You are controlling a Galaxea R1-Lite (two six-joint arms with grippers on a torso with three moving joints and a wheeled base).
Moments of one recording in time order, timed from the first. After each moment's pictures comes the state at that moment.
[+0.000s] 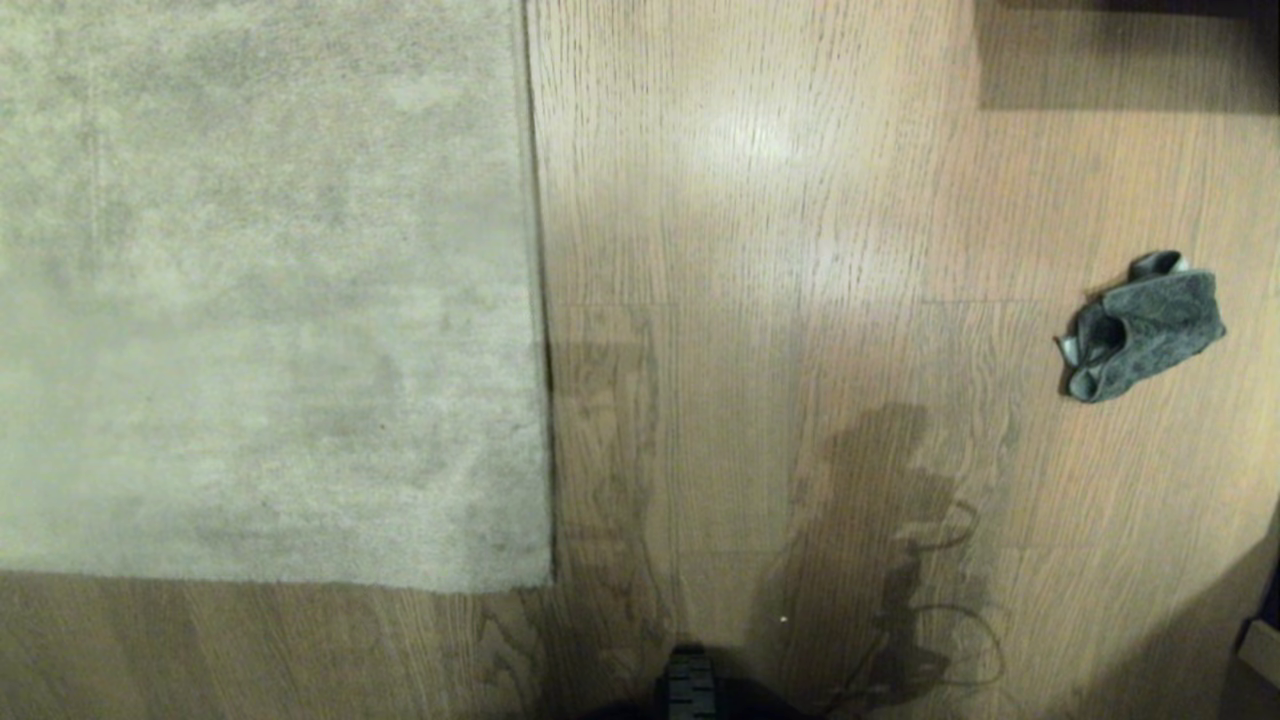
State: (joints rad) left arm 0.00 0.00 0.00 0.00 0.02 -0.07; right arm 0.01 0.00 0.00 -0.02 -0.04 0.08
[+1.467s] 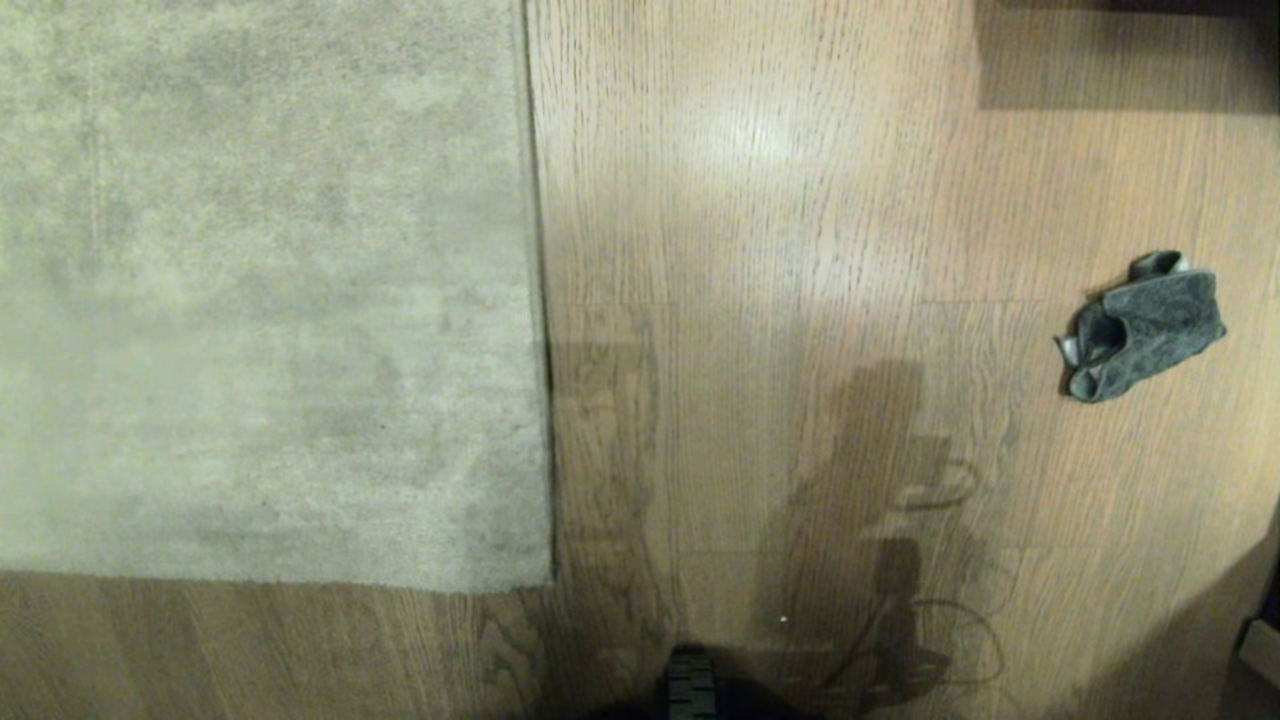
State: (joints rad) left arm 0.00 0.00 0.00 0.00 0.02 -0.07; right arm 0.03 0.22 -0.13 -0.05 0.04 0.04
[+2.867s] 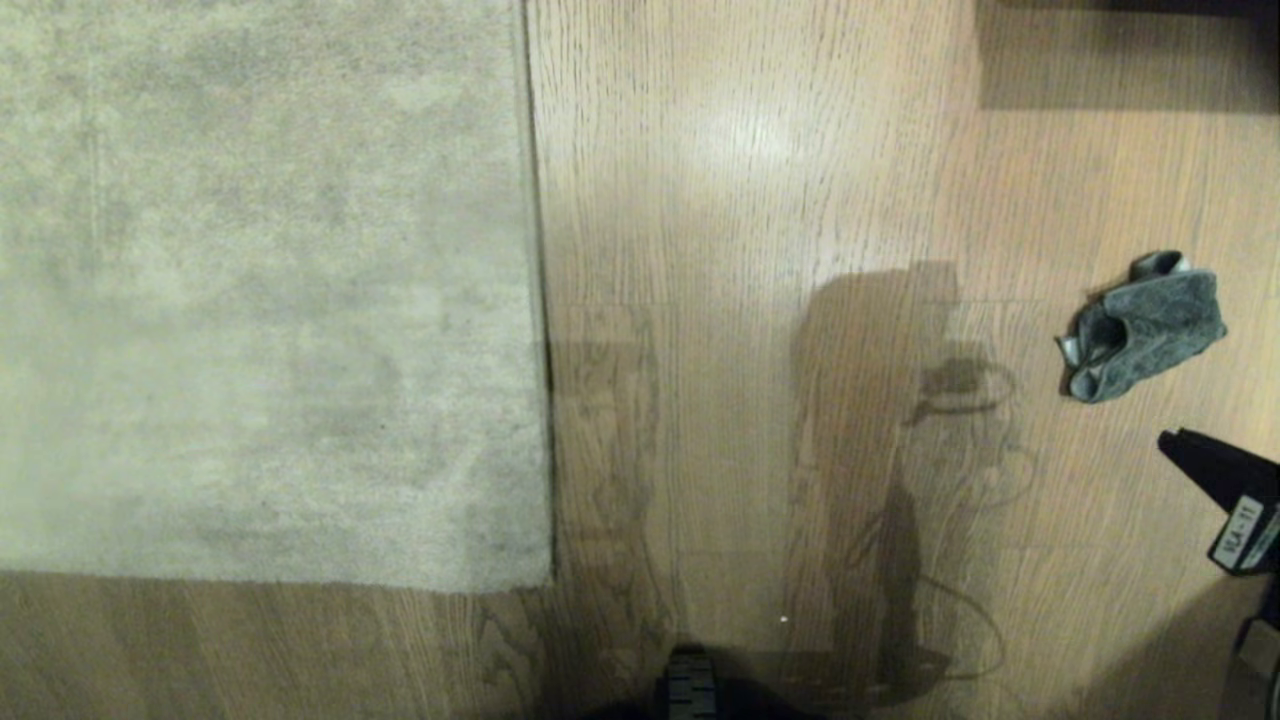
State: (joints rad) left arm 0.00 0.00 0.00 0.00 0.02 -0.07; right arm 0.02 1.07 -0.25 -0.75 0.04 0.02
